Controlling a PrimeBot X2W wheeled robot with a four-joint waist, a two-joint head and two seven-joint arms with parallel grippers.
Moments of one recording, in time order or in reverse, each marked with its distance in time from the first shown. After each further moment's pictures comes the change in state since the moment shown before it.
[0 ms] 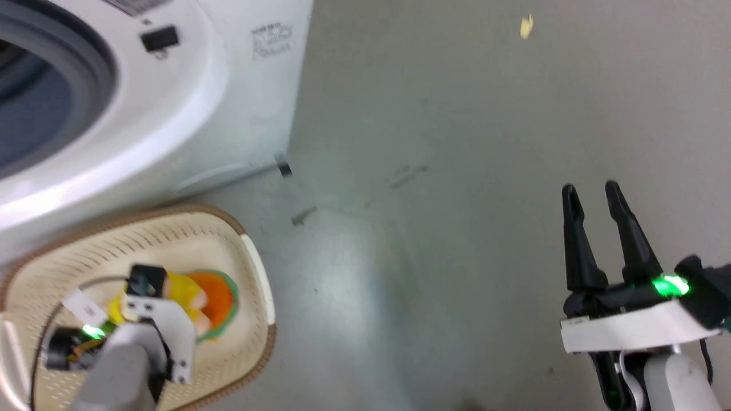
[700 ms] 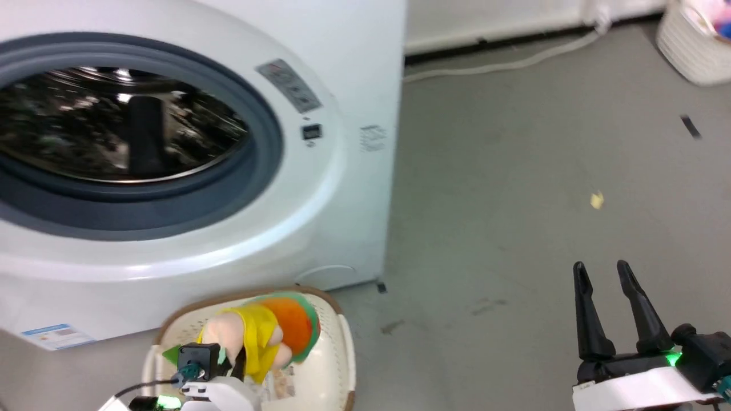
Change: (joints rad) left arm 0.311 -0.158 0.048 -0.229 -0.106 -0.039 -0.275; right arm 0.191 0.000 -0.058 0.021 -0.108 0.000 -0.016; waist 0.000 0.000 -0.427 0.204
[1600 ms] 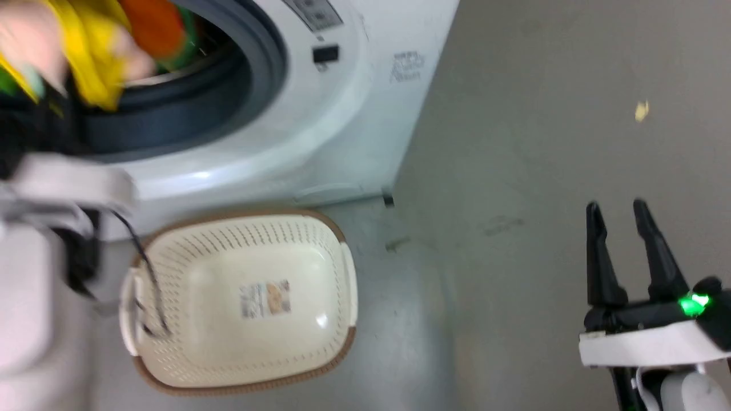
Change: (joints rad) left arm -0.251 0.145 0.311 -0.740 0.098 0.013 0.094; right arm -0.116 0.000 -0.005 -0.060 0.006 0.000 0.000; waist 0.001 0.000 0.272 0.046
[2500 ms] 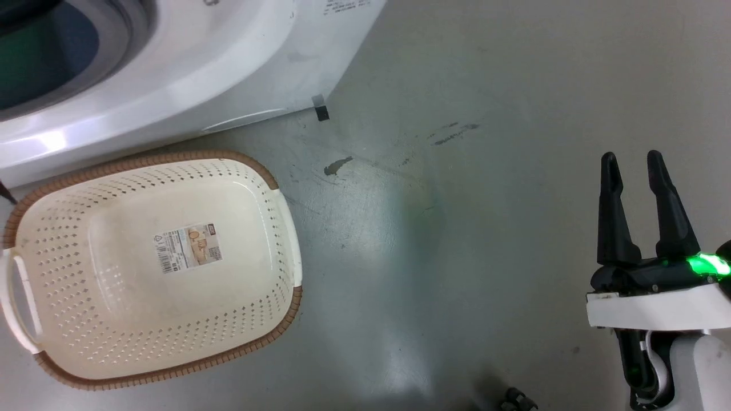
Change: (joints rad) left arm -0.687 0.273 -0.160 0.599 0.095 -0.096 0.474; right arm -0.119 0.000 -0.001 -0.002 0.085 0.000 0.000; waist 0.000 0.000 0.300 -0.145
